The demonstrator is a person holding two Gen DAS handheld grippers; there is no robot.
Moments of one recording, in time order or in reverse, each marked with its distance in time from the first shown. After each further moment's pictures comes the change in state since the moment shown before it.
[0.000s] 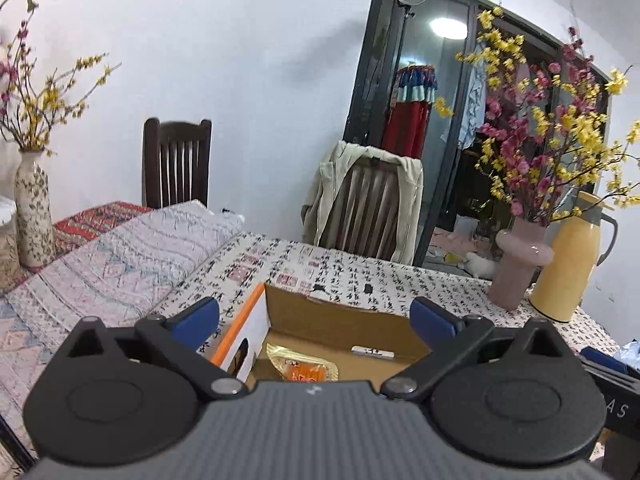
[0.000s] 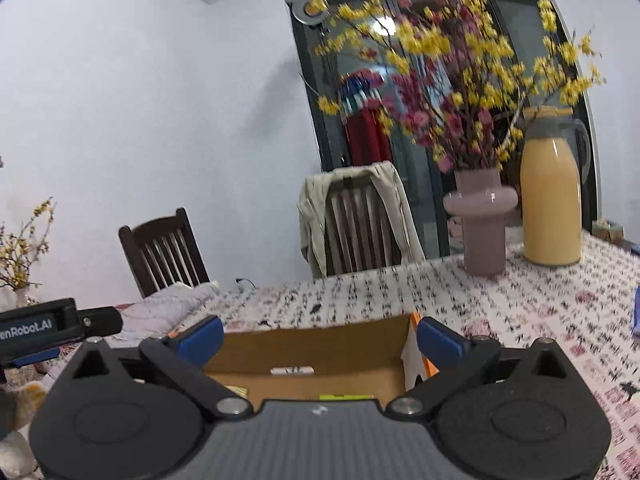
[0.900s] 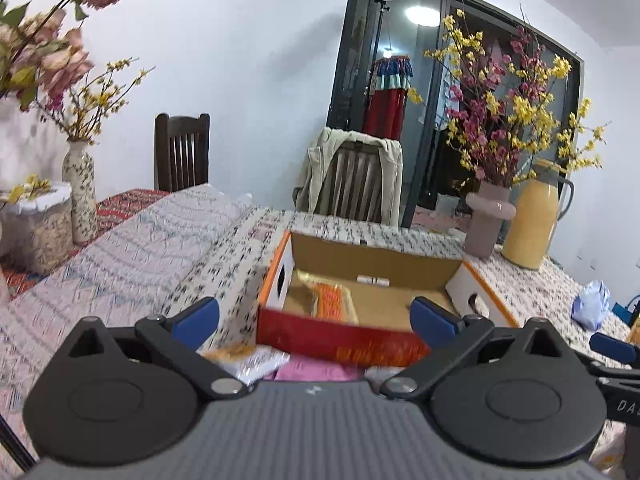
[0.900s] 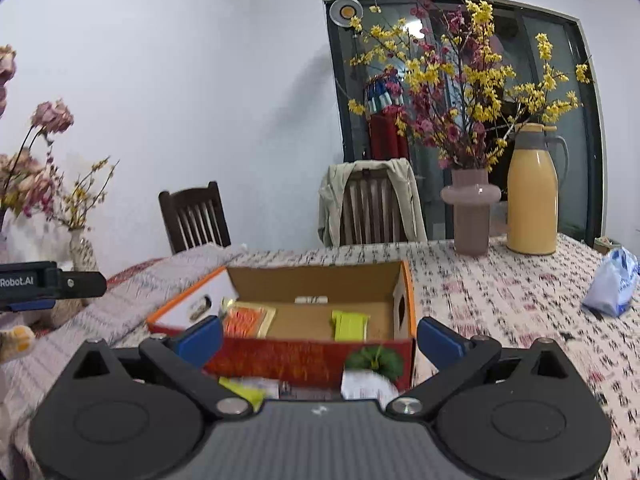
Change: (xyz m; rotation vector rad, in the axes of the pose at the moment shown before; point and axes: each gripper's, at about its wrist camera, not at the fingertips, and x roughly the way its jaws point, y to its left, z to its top) left arm -0.133 0.052 -0.057 0.059 0.048 -0.054; right arm -0.151 0.010 -0.063 -0.097 0.048 0.037
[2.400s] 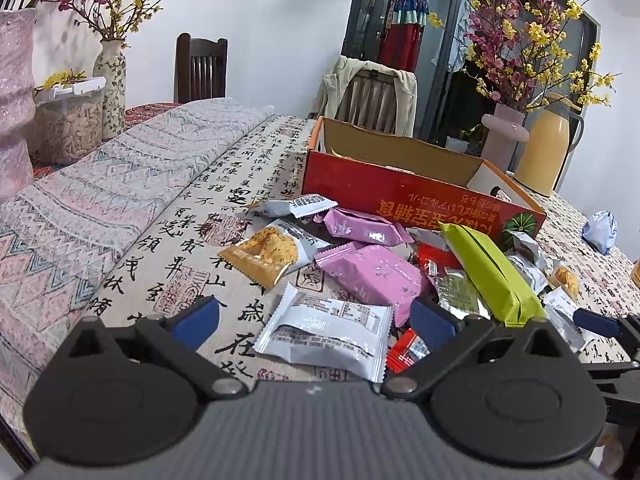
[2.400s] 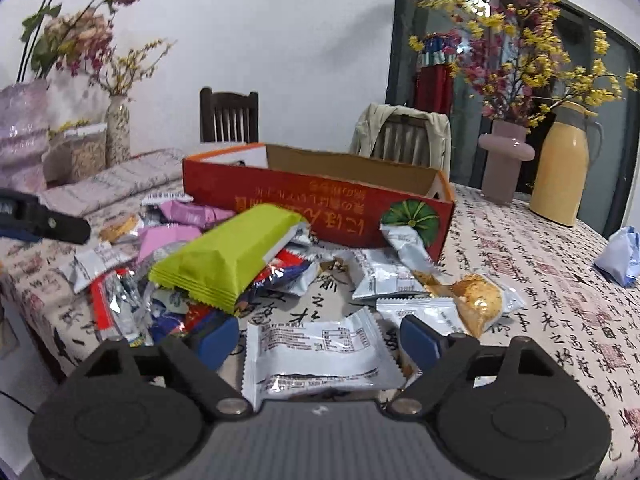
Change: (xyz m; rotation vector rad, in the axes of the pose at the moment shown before) left arm -0.020 0.042 -0.090 -0.026 0.190 0.016; right arm -0.010 0.030 -0.099 -0.234 0.185 0.020
